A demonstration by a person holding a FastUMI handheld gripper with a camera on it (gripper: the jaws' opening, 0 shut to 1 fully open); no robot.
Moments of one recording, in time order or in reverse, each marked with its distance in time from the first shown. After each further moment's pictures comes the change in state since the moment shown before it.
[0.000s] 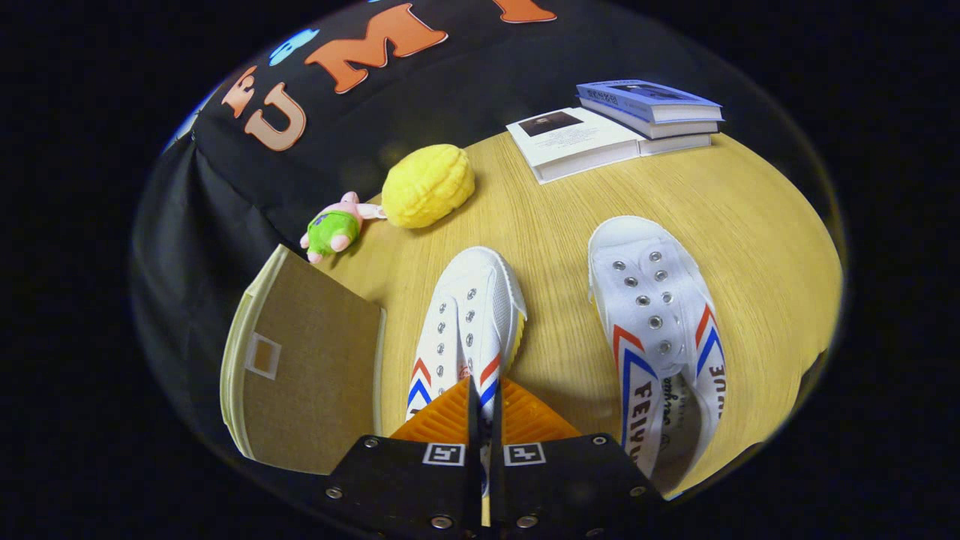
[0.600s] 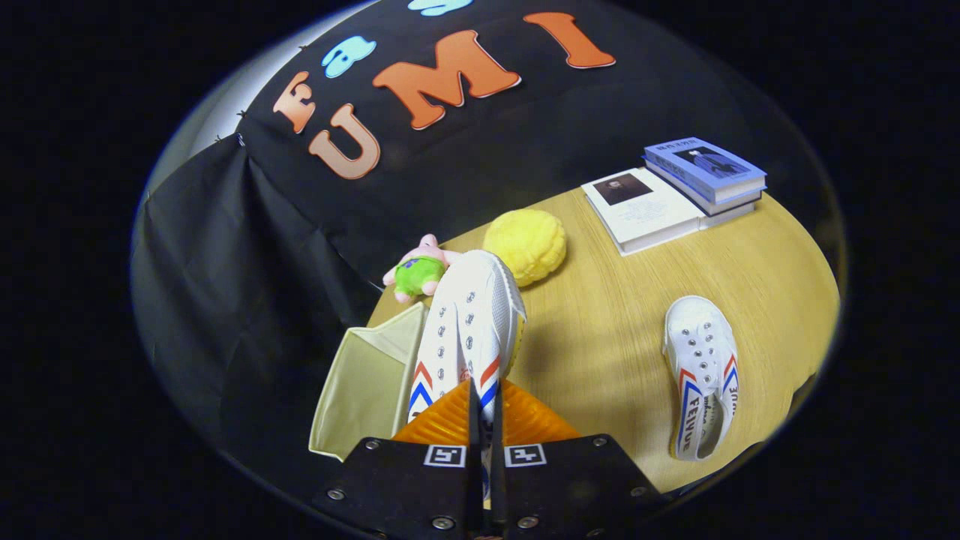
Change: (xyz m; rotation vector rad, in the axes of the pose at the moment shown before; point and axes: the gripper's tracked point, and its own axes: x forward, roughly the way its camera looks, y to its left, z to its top) arm -0.071 0.126 0.059 -0.076 -0.150 0.168
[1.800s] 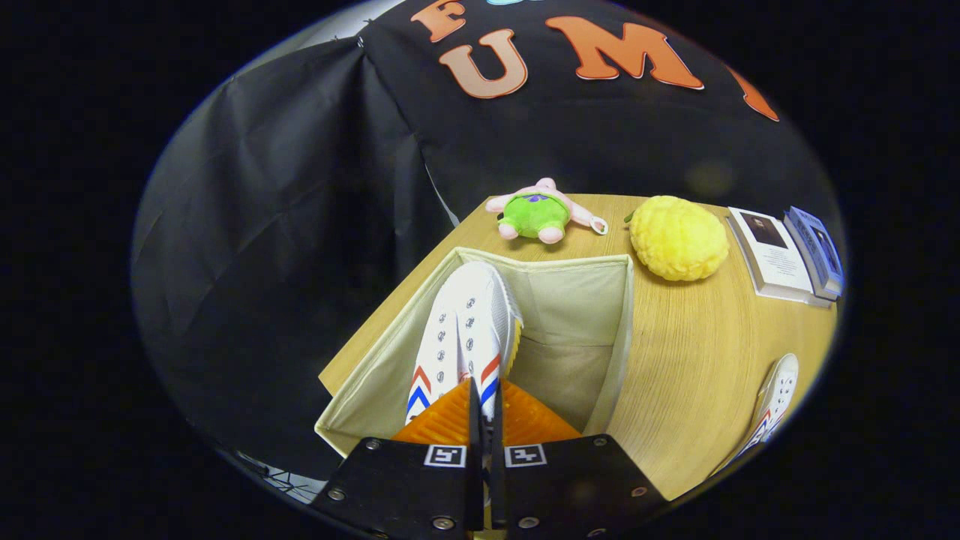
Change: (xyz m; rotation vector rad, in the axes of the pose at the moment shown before) arm 0.081 0.120 -0.089 -0.412 0.201 0.127
